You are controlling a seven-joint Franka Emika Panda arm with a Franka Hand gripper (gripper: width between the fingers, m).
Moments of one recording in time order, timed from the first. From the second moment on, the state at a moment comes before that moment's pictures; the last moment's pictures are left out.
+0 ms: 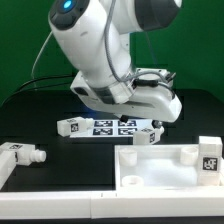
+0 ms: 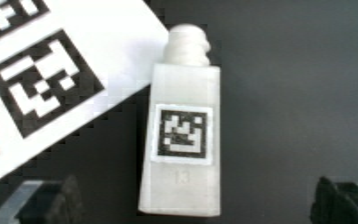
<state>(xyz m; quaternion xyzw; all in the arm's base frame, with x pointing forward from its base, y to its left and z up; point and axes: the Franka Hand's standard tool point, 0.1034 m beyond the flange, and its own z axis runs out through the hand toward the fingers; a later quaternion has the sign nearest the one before) 0.438 0.031 0.046 -0.89 0.30 0.33 0.14</state>
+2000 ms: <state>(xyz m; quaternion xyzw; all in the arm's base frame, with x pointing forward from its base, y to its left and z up) 0.465 0.039 0.061 -0.84 0.27 0.41 0.21</state>
